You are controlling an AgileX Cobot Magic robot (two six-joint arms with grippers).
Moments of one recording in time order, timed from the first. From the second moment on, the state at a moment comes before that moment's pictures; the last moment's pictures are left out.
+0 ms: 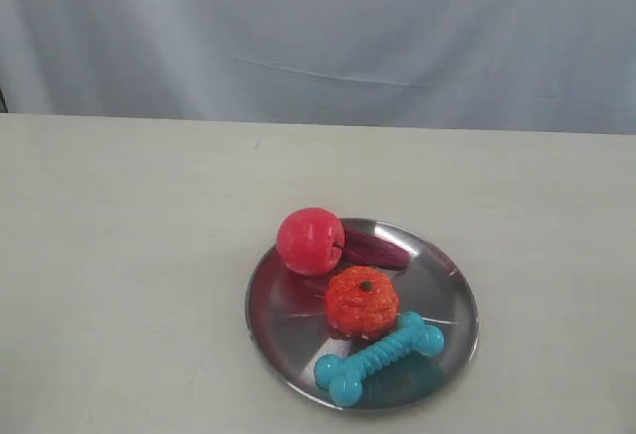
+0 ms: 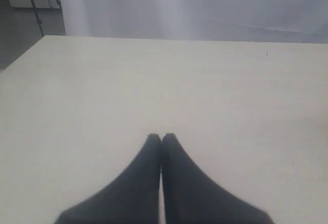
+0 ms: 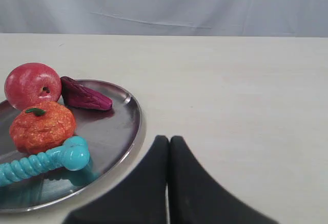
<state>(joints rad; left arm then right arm) 0.07 0.00 0.00 -0.02 0.35 0.02 -0.28 0.00 0.00 0.00 0.35 0.08</state>
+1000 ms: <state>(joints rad) 0.07 0.00 0.00 -0.03 0.35 0.02 -0.28 0.00 0.00 0.00 -0.41 -0.05</state>
